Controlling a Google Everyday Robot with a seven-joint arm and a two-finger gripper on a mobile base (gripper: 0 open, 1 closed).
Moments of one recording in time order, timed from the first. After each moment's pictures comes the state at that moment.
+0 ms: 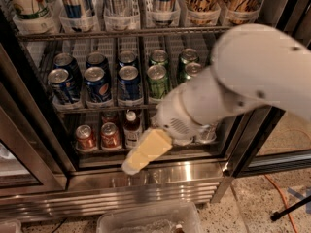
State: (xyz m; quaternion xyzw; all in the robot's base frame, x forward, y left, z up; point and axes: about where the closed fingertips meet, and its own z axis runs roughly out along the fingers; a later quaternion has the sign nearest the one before) arm 0.421 0.011 0.864 -0.51 0.79 0.22 0.27
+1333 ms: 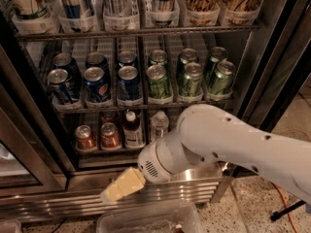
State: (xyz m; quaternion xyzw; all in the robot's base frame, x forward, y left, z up) arm 0.389 0.059 0.740 -0.39 0.86 0.28 0.18
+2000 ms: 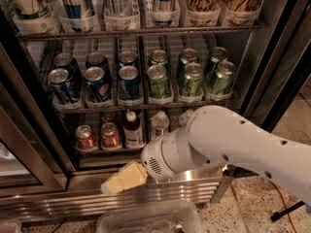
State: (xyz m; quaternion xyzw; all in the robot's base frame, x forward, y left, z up) arm 0.402 0.056 0.758 -0.36 0.85 0.29 0.24
